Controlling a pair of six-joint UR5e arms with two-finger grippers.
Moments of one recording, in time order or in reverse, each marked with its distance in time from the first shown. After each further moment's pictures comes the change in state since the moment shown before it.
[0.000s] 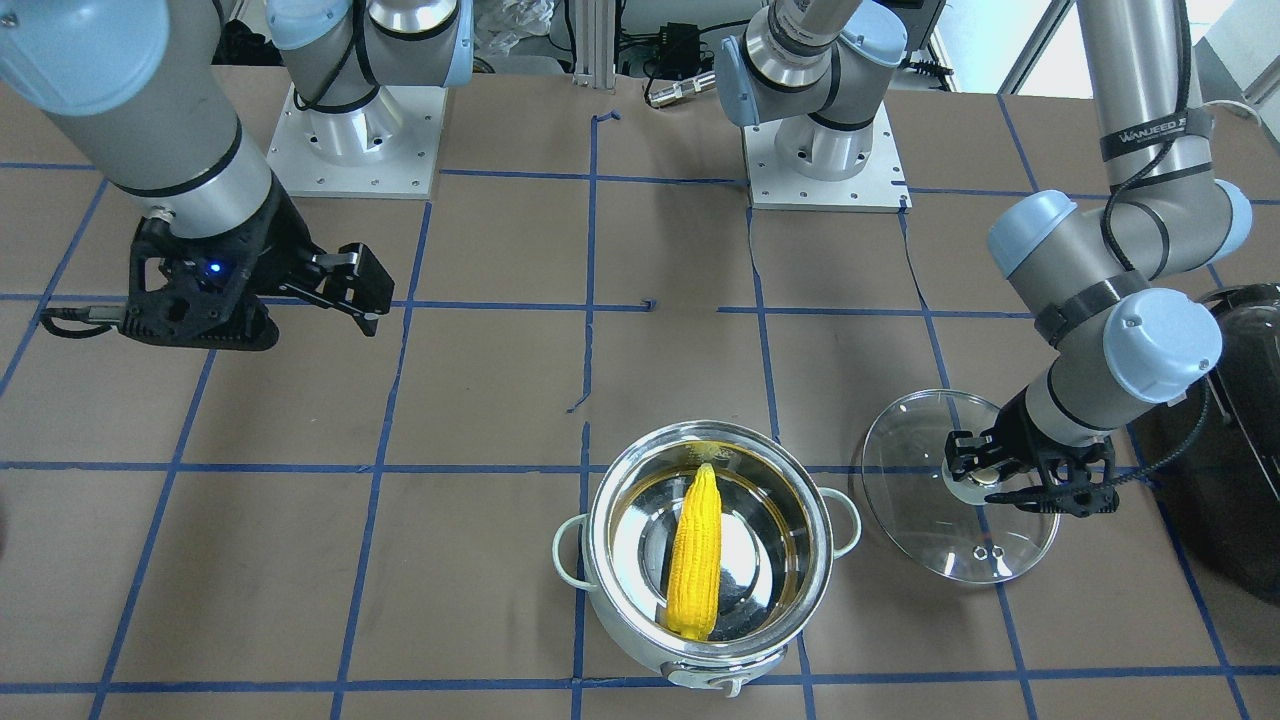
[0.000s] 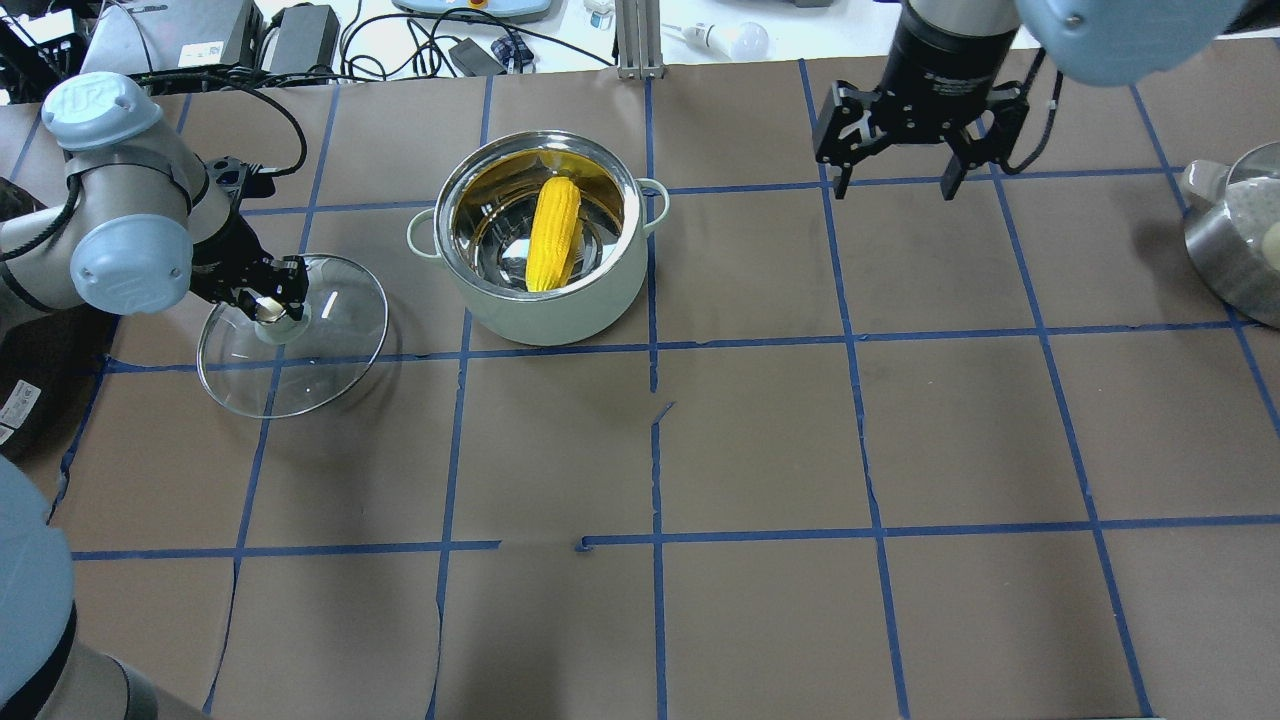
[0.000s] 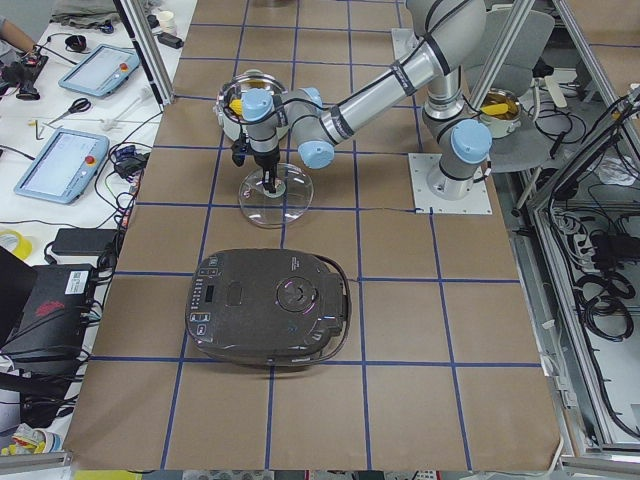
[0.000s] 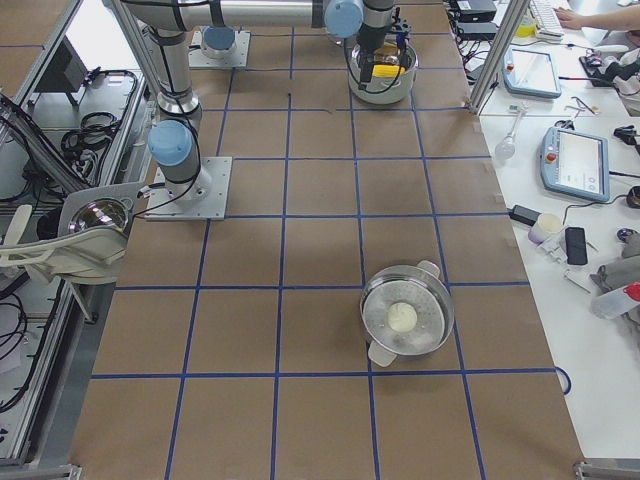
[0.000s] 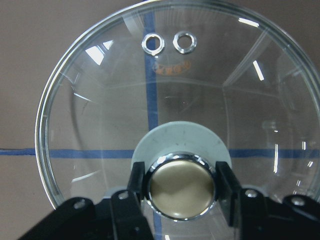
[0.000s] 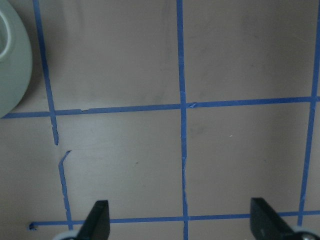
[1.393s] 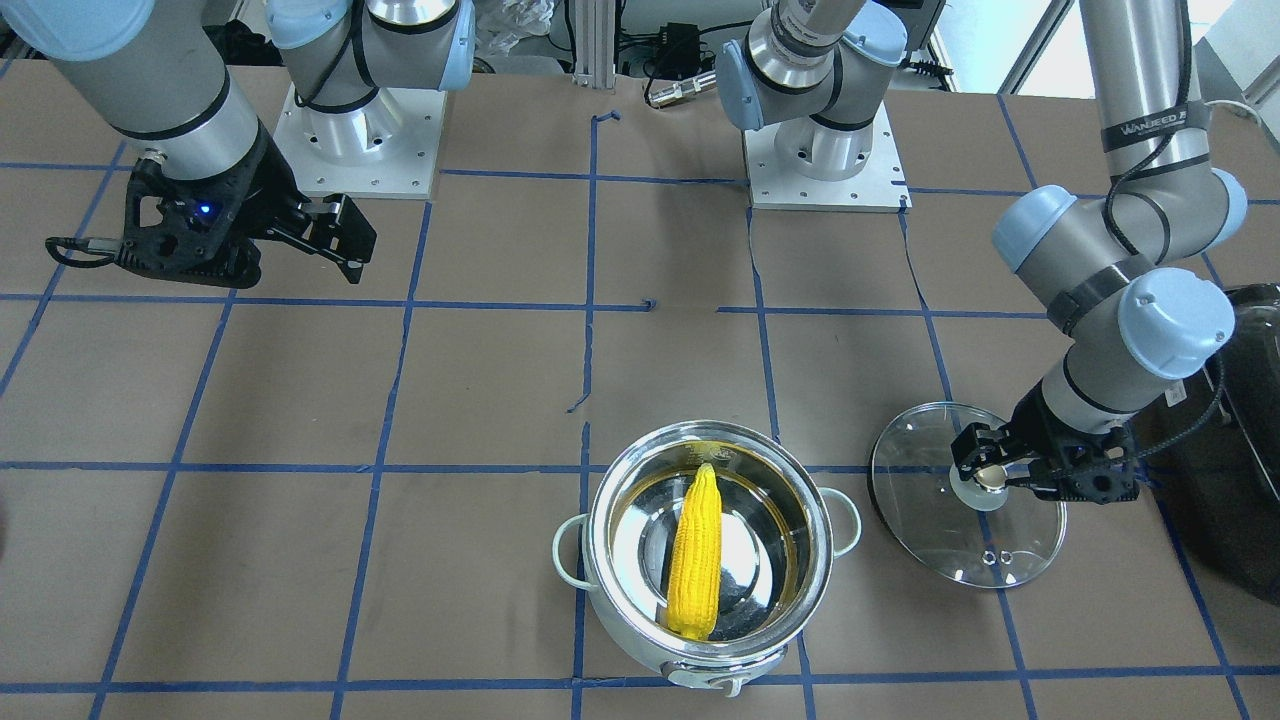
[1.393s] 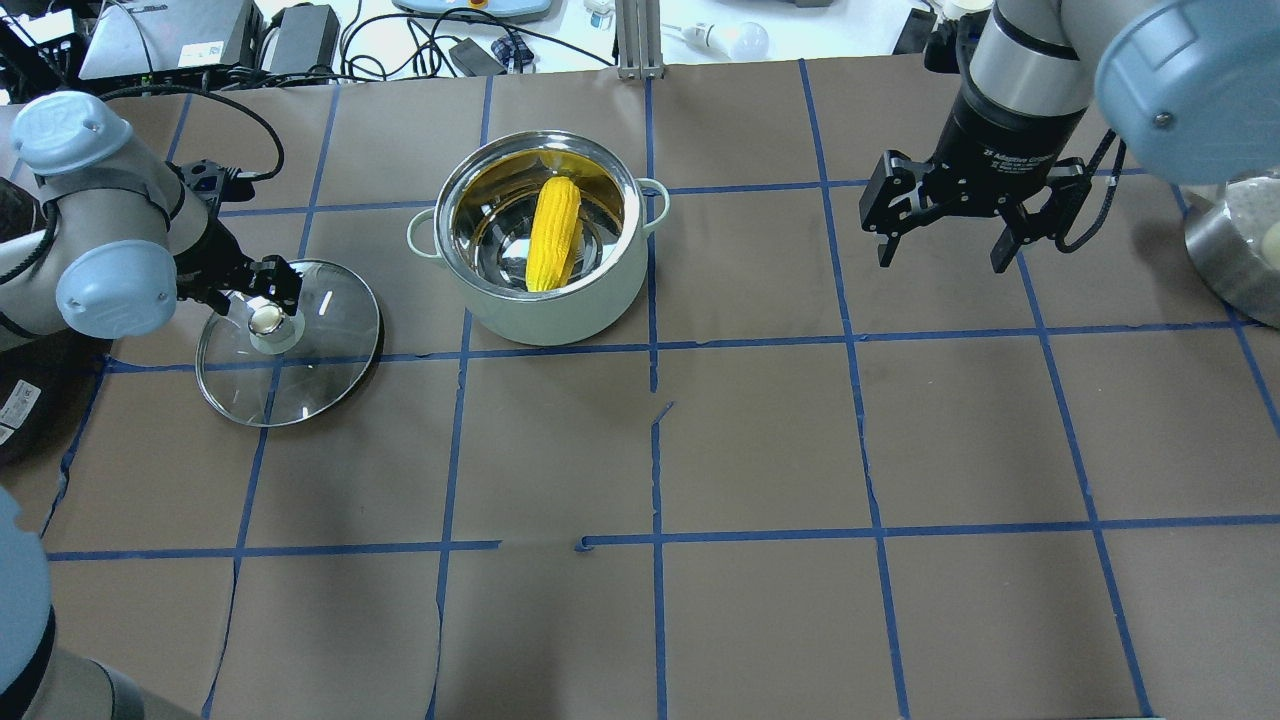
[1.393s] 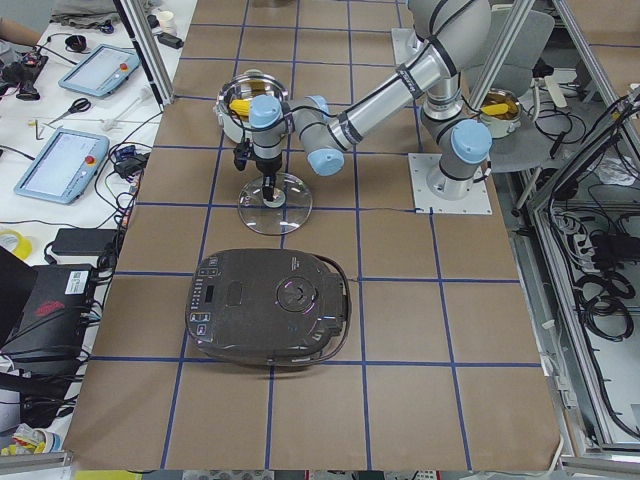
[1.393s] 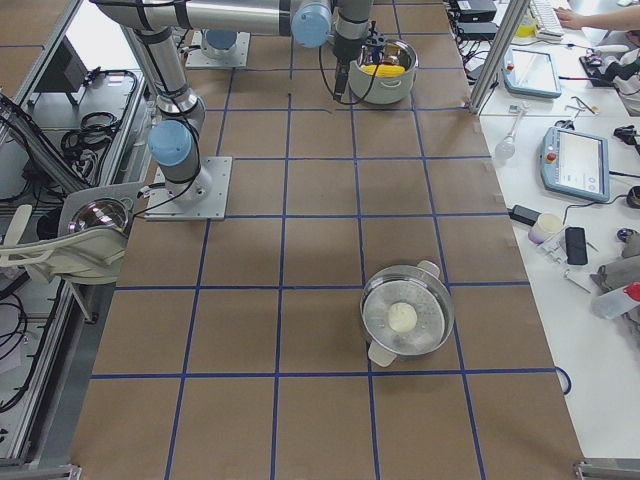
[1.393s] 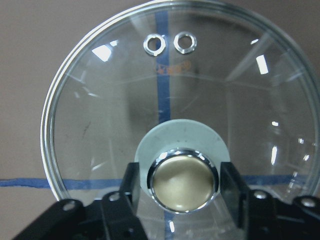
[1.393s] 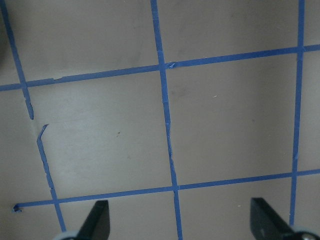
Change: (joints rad) left arm 0.035 0.037 -0.022 0.044 -0.020 0.060; right arm -0.024 -0.098 0.126 0.010 -0.026 0.050
